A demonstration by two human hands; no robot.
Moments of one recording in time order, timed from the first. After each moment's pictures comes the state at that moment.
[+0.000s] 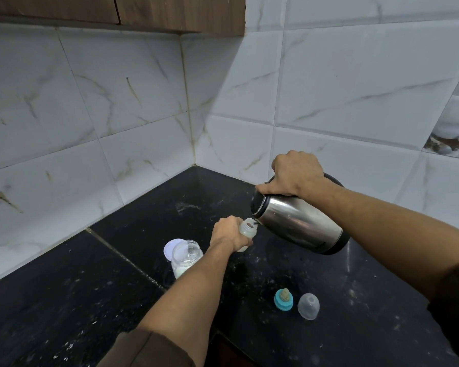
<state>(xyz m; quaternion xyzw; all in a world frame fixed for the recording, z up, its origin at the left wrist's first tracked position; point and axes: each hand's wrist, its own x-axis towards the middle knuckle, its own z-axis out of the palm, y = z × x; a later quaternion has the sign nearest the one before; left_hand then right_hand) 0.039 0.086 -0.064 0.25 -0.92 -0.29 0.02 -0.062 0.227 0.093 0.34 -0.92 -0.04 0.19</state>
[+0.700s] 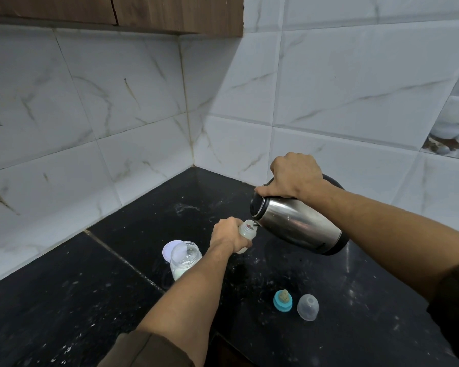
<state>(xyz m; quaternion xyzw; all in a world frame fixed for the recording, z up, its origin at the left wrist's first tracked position) 0.035 0.086 -0.067 0.25 -0.93 -0.28 0.02 -0.064 0.228 0.090 0.35 -0.92 -0.04 0.19</state>
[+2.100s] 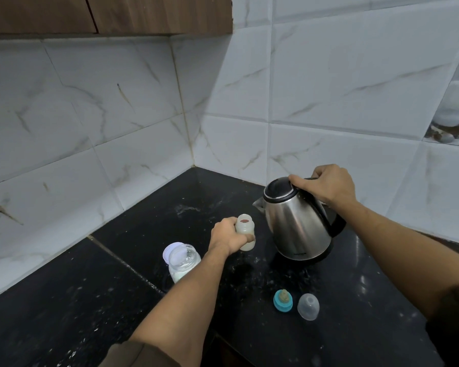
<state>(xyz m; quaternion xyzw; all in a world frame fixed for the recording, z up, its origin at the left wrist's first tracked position) 0.031 0.092 -0.073 0.29 -0.88 -0.37 0.07 -0.111 0.307 0.038 0.16 -0.91 0.36 0.11</state>
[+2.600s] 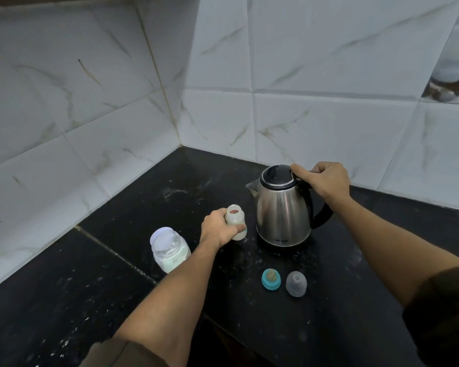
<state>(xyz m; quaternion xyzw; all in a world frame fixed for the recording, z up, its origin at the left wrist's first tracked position) 0.024 0.108 -0.099 0.32 -0.87 -0.38 0.03 -0.137 0.338 -0.032 0.07 -0.86 0.51 0.04</state>
